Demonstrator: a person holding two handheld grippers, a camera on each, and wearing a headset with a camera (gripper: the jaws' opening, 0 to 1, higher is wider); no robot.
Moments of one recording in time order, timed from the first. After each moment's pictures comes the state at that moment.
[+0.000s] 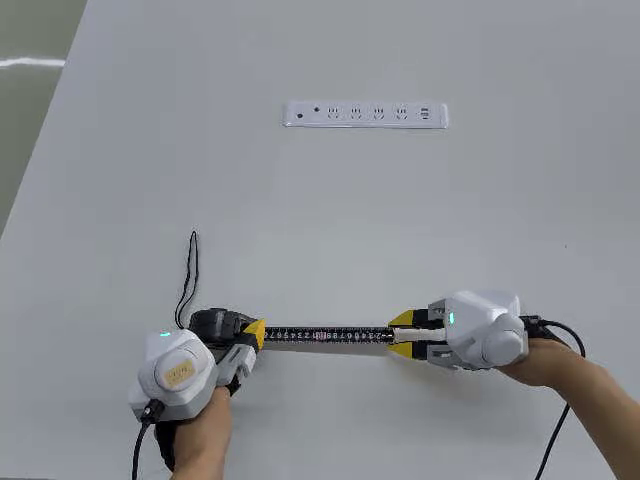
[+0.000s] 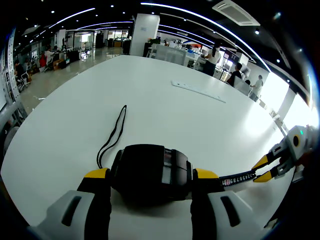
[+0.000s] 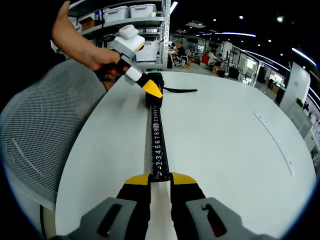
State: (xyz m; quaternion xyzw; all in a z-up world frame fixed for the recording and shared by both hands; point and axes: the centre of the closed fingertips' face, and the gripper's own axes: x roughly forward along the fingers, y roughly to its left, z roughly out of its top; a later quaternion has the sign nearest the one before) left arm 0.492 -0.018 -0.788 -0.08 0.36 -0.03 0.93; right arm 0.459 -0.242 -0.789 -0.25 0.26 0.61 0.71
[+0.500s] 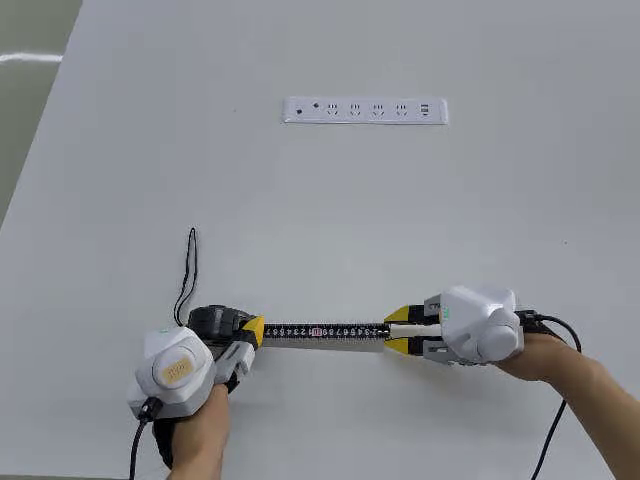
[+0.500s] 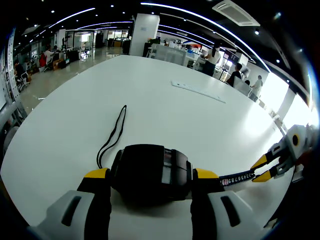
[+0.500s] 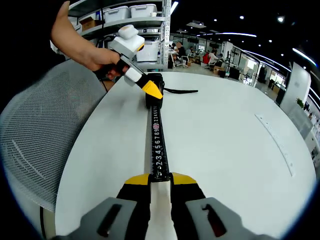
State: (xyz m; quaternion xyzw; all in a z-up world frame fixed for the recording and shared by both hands) left arm 0.492 -0.017 -0.788 -0.08 0.36 -0.03 0.93; right arm 0.461 -0.237 -0.789 -0.25 0.26 0.61 0.71
